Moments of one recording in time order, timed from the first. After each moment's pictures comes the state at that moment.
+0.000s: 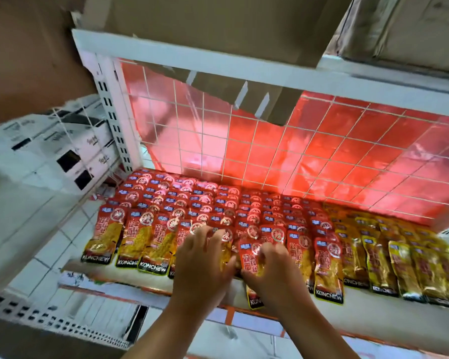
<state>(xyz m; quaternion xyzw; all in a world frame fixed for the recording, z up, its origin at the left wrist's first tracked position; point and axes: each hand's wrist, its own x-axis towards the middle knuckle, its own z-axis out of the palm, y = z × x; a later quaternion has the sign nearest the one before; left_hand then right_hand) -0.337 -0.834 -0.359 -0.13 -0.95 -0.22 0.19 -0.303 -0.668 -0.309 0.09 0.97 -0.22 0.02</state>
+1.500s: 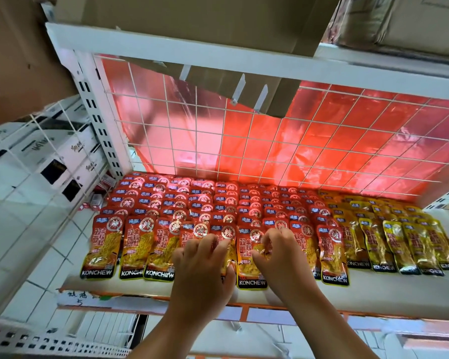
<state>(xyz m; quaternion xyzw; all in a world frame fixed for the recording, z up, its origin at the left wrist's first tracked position) -0.334 -0.862 -0.373 -0.22 -0.94 -0.20 0.18 -0.315 -0.681 -0.314 0.14 0.96 -0.23 -0.06</state>
